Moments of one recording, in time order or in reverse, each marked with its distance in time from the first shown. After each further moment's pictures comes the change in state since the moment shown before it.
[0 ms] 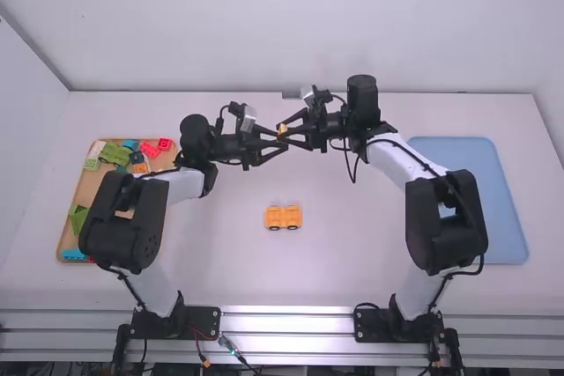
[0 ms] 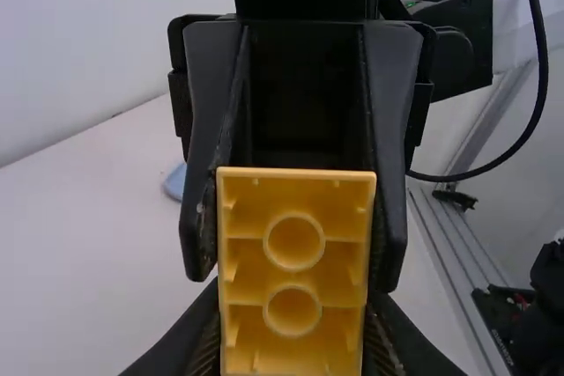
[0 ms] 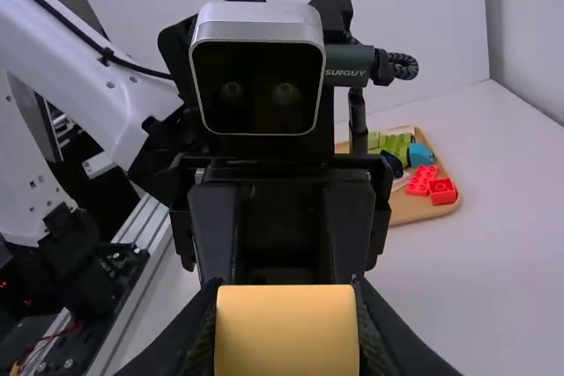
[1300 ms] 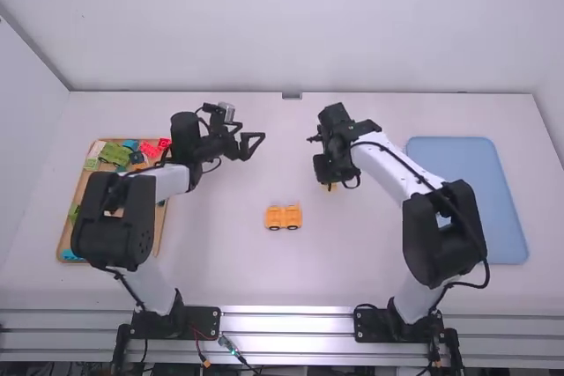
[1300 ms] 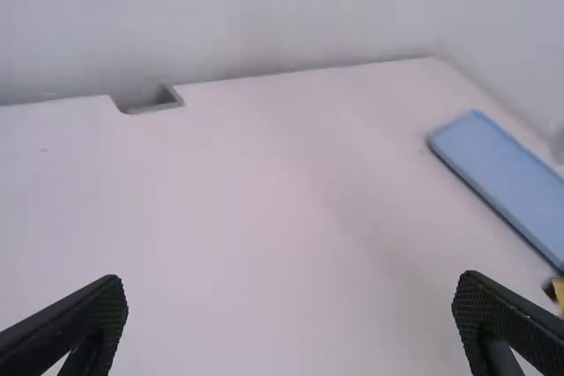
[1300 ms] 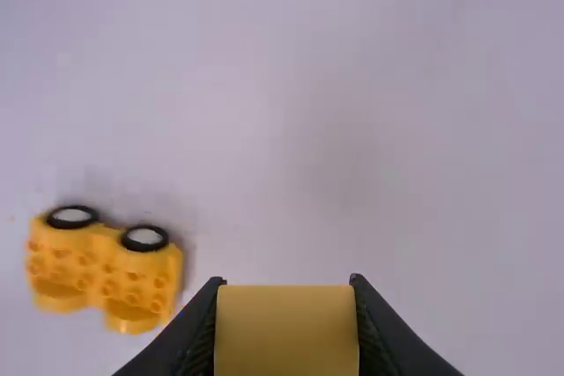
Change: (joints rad) left arm 0.124 0.000 0.021 -0.496 -0.516 0.259; right arm 0.138 -0.055 0.057 -1.080 1.344 0.299
